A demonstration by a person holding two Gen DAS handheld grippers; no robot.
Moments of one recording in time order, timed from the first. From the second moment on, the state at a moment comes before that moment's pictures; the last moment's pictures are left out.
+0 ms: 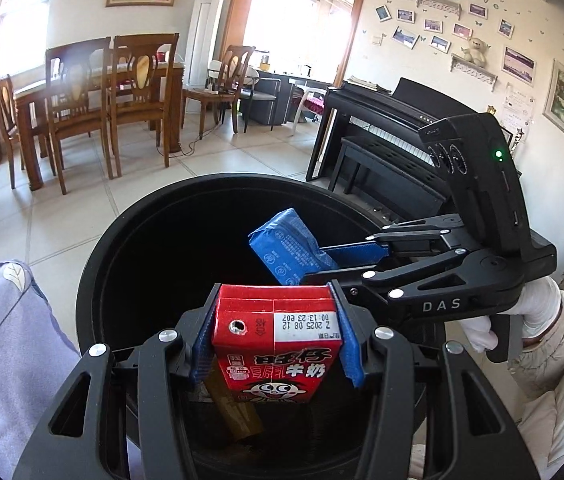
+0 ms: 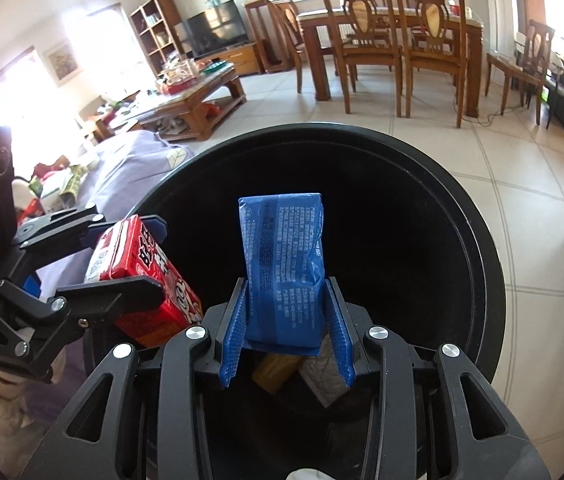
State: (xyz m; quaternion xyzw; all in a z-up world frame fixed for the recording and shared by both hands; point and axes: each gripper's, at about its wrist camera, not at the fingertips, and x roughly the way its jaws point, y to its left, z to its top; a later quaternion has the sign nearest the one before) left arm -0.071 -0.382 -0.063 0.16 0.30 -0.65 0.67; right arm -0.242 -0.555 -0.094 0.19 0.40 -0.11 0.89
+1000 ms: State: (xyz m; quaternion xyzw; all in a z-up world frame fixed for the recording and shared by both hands) left arm -0.023 -0.244 -0.027 0.08 0.30 -0.50 0.80; right arm -0.194 -0.482 -0.052 0.16 0.38 -0.04 0.91
